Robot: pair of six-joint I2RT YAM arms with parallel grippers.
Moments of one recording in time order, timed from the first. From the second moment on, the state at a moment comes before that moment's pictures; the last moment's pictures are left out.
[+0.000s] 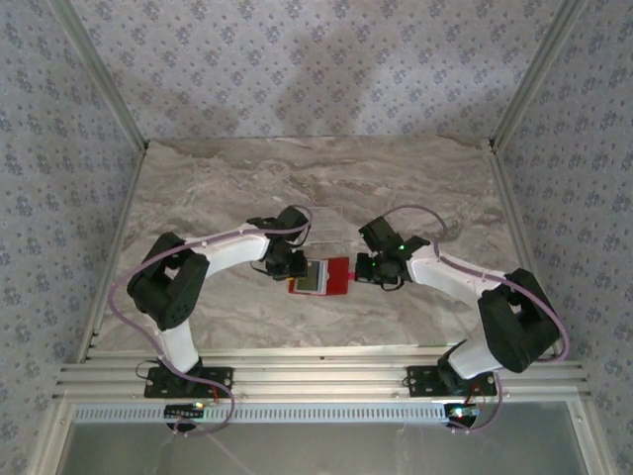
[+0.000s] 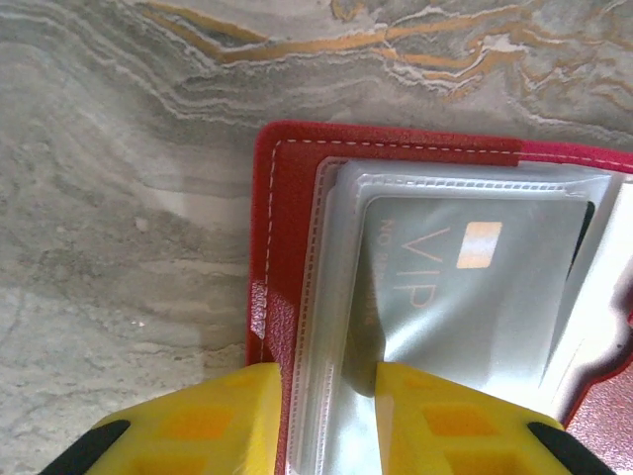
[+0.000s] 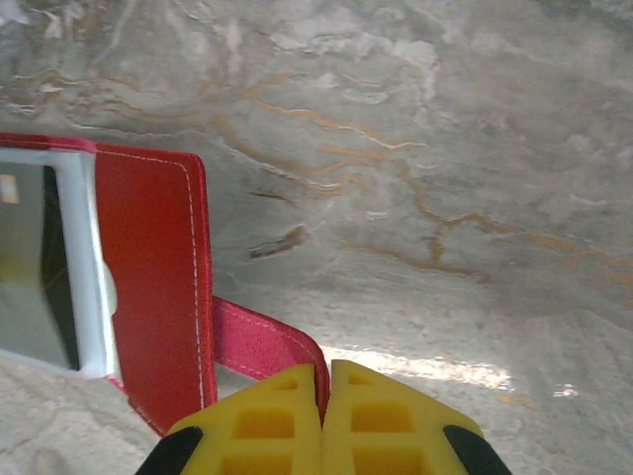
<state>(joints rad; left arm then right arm) -0.70 1.79 1.12 -0.65 0.14 -0.71 0.61 1.46 0.83 -0.52 -0.06 0.66</state>
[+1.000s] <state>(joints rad) -0.68 1.74 1.12 -0.69 0.12 -0.70 0.69 1.58 1.08 -0.56 -0.25 0.64</state>
